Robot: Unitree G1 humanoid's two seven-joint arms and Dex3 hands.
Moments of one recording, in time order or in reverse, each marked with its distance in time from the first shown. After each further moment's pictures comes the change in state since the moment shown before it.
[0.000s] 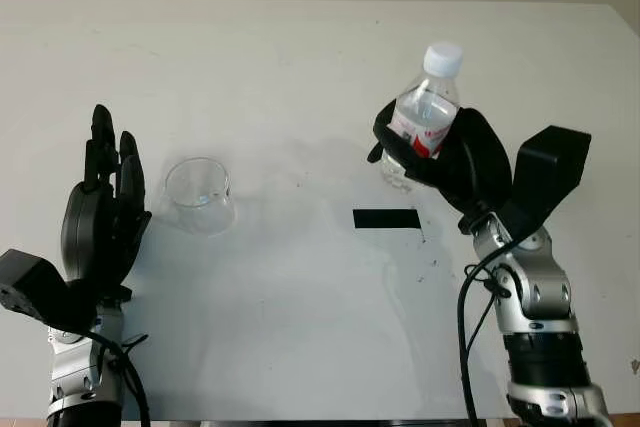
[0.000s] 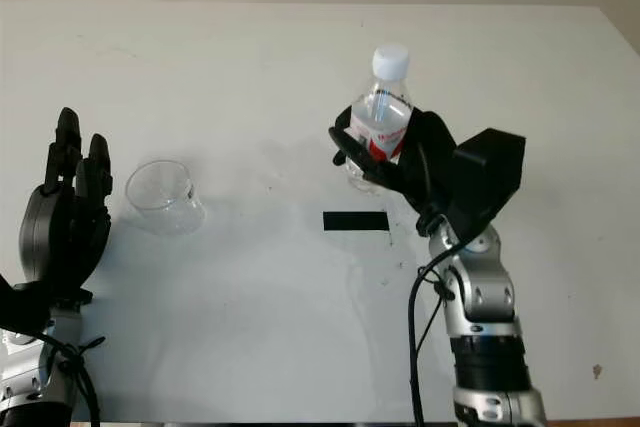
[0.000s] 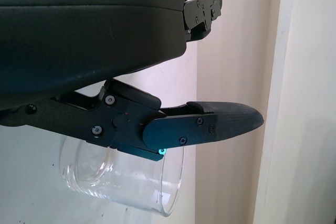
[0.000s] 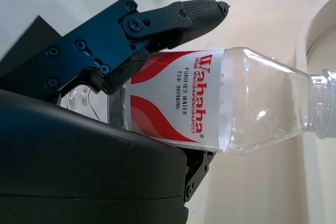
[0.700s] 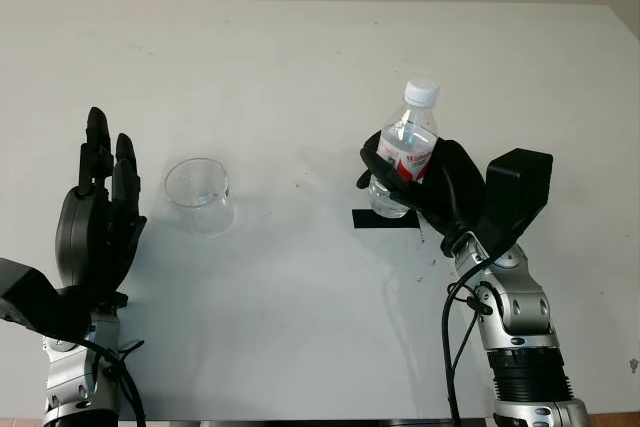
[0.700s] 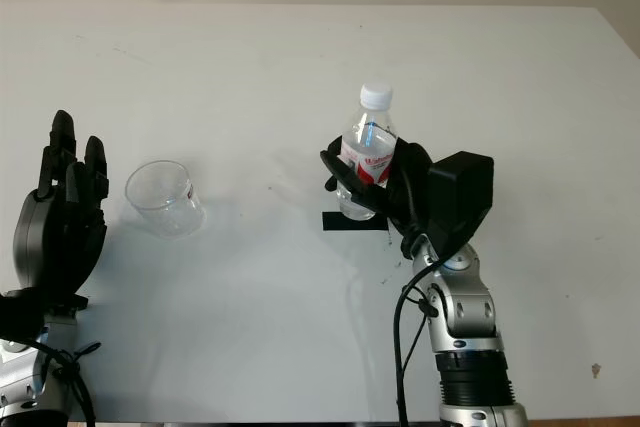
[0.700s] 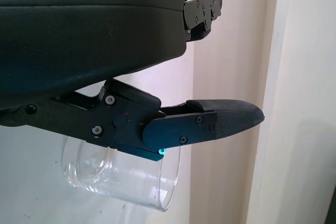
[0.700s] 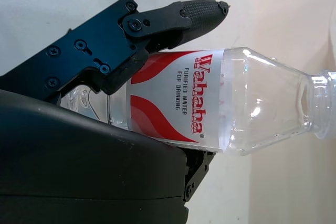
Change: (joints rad) left arm 0.019 0.000 0.015 -0.015 -0.027 0.000 -0.021; right arm 0.037 0.051 0.018 0.048 -0.031 0.038 -0.045
